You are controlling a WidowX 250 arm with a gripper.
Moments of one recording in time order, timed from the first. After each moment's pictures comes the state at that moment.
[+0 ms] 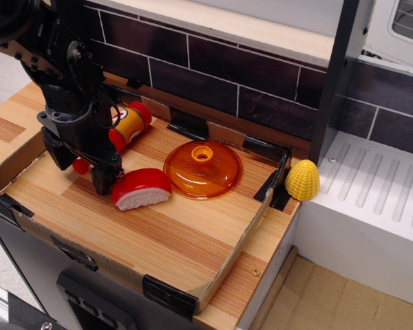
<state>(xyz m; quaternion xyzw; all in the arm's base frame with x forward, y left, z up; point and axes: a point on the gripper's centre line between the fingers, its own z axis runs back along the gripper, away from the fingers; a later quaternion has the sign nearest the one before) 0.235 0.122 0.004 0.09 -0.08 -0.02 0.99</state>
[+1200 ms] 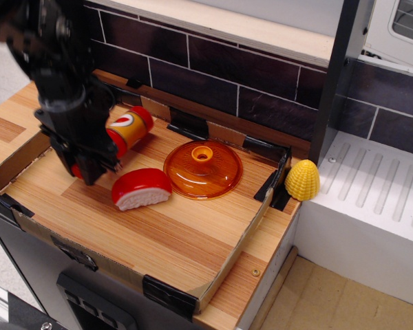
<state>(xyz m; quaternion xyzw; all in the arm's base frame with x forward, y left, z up) 0.224 0.120 0.026 0.03 -0.03 0.00 1.00</state>
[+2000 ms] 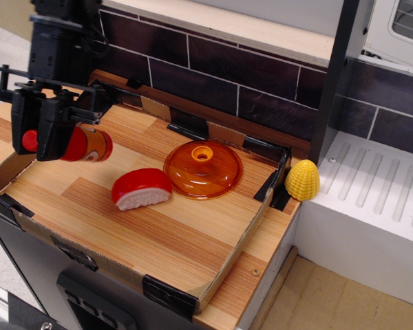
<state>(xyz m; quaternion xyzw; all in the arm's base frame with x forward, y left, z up) 0.183 0.104 0.088 -0.01 0.32 0.07 0.94</state>
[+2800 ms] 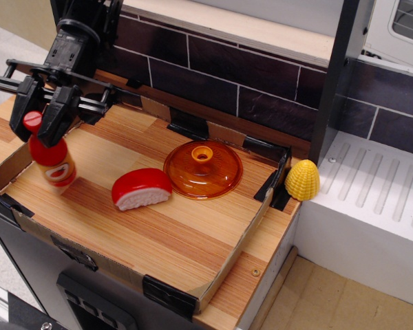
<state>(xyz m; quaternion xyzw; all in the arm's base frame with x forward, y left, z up) 0.189 0.123 0.084 0.00 0.54 0.18 0.82</state>
